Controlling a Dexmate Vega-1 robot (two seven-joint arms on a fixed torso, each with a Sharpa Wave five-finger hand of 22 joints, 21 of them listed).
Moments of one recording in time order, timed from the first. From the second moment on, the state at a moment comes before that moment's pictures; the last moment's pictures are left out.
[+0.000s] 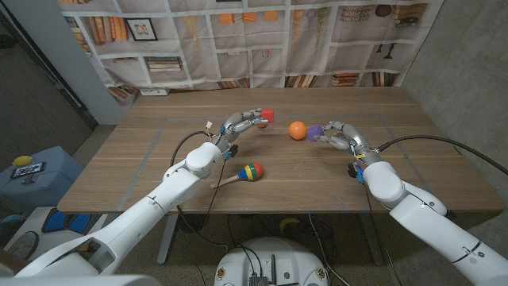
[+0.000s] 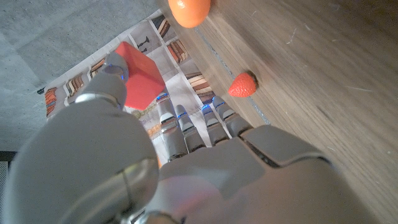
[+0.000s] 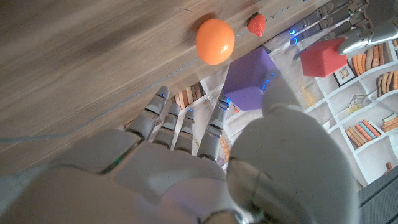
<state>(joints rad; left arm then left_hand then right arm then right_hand) 0.83 0.53 0.55 -1.58 -0.35 -0.11 0.09 0.84 -0.03 0.42 -0.17 0.20 0.87 -0.07 0.20 0.20 0.34 -0.19 0.19 0.17 0.21 -0.04 0.18 0.17 0.21 -0.03 0.19 0.17 -1.30 -0.73 -0.24 -2.11 -0.02 -0.29 -0.30 0.89 -0.06 0.39 -0.17 0.18 0.72 -0.16 0.64 0.29 0.22 -0.04 0.22 0.22 0.12 0.01 0.32 0.30 0.36 0.03 0.19 0.16</state>
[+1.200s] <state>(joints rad) 0.79 0.51 0.57 -1.54 -0.43 -0.14 -0.04 0.84 -0.03 0.42 -0.17 0.20 0.87 -0.07 0.19 0.20 0.37 -0.19 0.19 0.17 0.21 -0.04 0.18 0.17 0.22 -0.03 0.19 0.17 -1.19 -0.70 -0.31 -1.90 0.19 0.11 -0.29 0.89 -0.05 0.38 -0.16 0.17 0.72 -0.16 0.64 0.27 0.20 -0.03 0.22 0.22 0.11 0.01 0.31 0.31 0.35 0.02 0.18 0.16</state>
